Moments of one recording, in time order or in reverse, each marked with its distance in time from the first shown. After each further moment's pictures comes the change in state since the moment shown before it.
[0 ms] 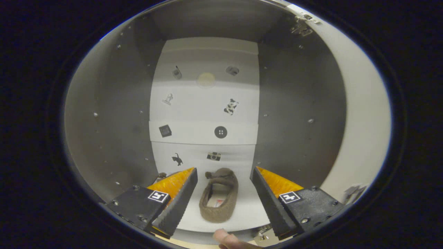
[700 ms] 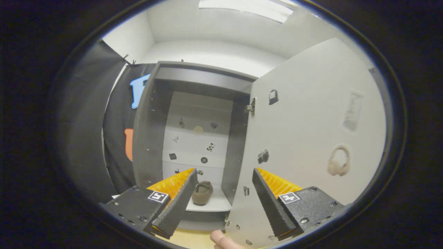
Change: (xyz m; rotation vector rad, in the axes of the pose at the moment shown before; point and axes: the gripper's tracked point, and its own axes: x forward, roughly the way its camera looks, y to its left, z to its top) arm -0.283 -0.037 0.078 -0.077 -0.223 -0.131
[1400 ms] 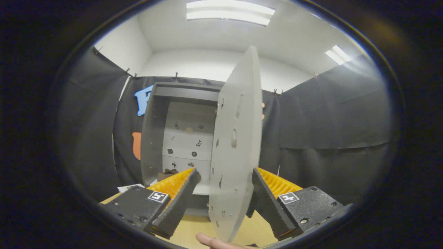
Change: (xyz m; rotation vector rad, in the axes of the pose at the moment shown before) arm -0.143 -0.149 -0.035 0.039 -0.038 -0.006
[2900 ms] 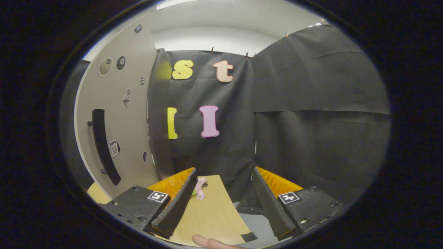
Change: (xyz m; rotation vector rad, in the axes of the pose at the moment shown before) arm 0.096 -0.207 -0.158 0.107 0.267 -0.006
